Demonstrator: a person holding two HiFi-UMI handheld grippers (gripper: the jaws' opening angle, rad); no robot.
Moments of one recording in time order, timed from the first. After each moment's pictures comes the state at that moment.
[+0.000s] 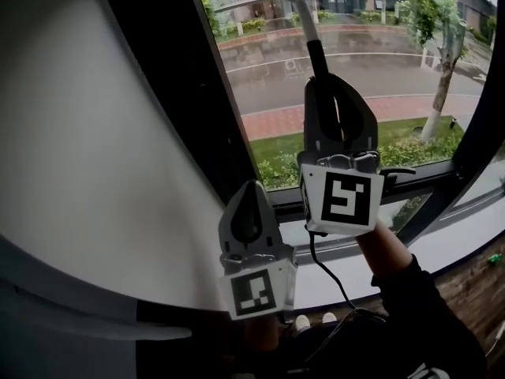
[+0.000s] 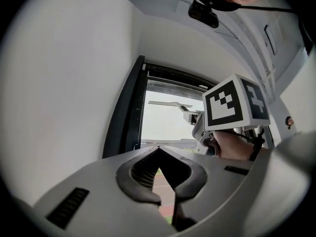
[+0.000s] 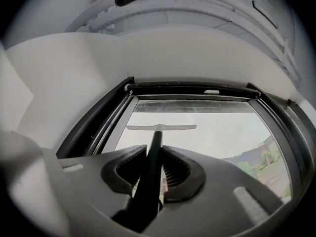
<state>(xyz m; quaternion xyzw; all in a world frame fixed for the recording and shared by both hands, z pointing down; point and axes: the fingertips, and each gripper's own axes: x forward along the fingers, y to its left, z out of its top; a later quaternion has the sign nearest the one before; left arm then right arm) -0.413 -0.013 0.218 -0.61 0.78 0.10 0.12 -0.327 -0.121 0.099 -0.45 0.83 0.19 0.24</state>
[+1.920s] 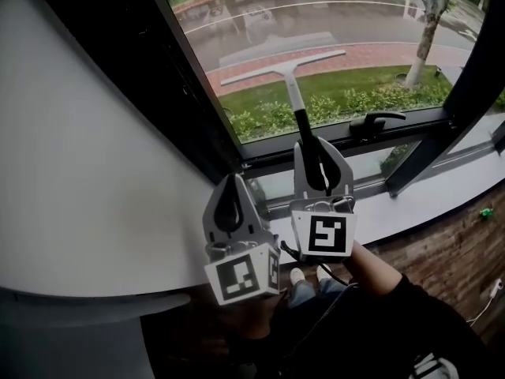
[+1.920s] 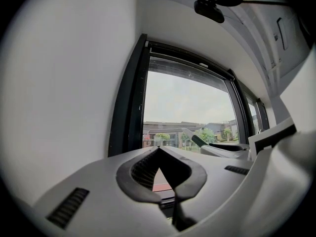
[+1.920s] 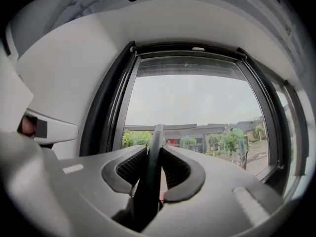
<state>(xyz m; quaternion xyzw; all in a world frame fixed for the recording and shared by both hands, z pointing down) -0.415 -0.004 0.311 -0.60 0.80 0.04 0.02 -0.308 -0.095 0.323 -0.47 0.88 0.06 0.06</state>
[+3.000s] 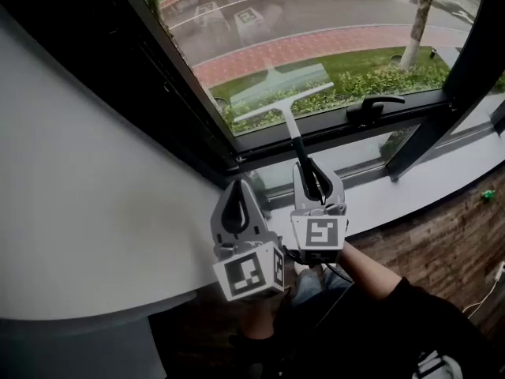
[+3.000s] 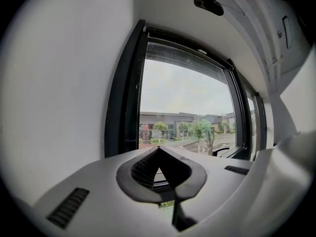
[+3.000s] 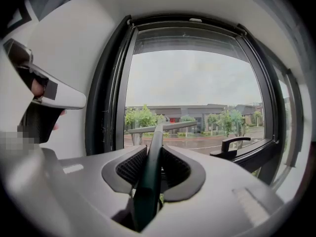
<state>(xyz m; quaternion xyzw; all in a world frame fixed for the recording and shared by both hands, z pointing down) -0.409 -0.012 0.363 -0.61 0.79 0.00 -0.03 -0.306 -0.092 0.439 -0.47 0.88 -0.02 -0.05</state>
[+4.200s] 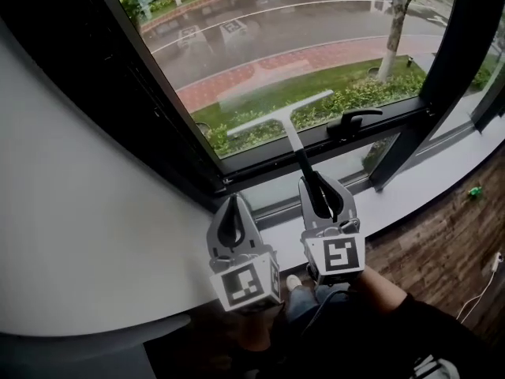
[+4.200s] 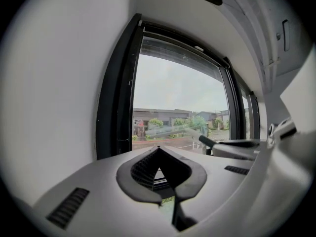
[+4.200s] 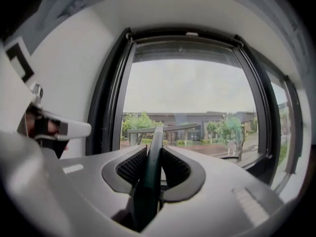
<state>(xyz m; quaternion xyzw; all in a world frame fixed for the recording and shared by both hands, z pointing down) -0.398 -0.020 0.362 -0.63 0.77 -0.01 -0.04 -0.266 -0.081 0.381 -0.47 0.88 0.00 0.00</state>
